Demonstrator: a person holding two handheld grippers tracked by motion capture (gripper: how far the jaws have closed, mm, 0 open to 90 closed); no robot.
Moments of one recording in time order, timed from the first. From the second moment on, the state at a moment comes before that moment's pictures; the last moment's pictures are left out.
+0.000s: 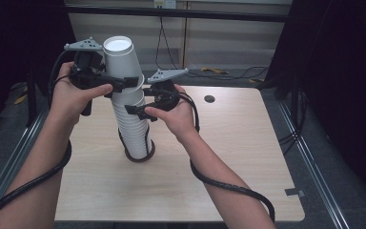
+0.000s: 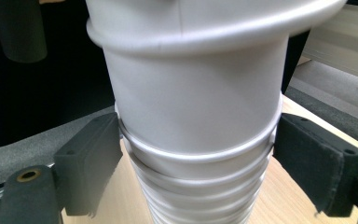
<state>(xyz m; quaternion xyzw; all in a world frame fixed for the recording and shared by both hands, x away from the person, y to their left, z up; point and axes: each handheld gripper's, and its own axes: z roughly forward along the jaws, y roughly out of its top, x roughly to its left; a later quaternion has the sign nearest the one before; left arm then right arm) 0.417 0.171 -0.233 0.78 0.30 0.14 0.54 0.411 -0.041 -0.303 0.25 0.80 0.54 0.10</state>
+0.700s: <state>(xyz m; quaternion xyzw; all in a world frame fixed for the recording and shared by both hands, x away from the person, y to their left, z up) 0.412 0.176 -0.206 0.76 0.30 0.17 0.55 0.409 -0.044 -0.304 0.24 0.80 0.53 0.11</state>
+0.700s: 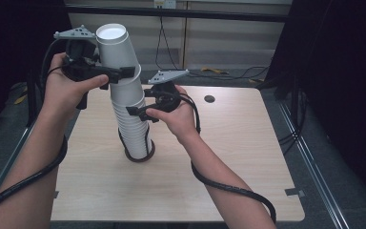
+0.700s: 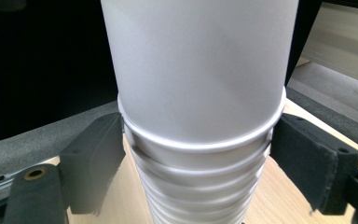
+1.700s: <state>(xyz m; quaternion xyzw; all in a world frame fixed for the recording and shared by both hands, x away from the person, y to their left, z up) 0.392 0.180 -0.180 0.75 0.29 0.18 0.56 0.400 -0.071 -0.318 0.24 0.82 0.51 0.11</state>
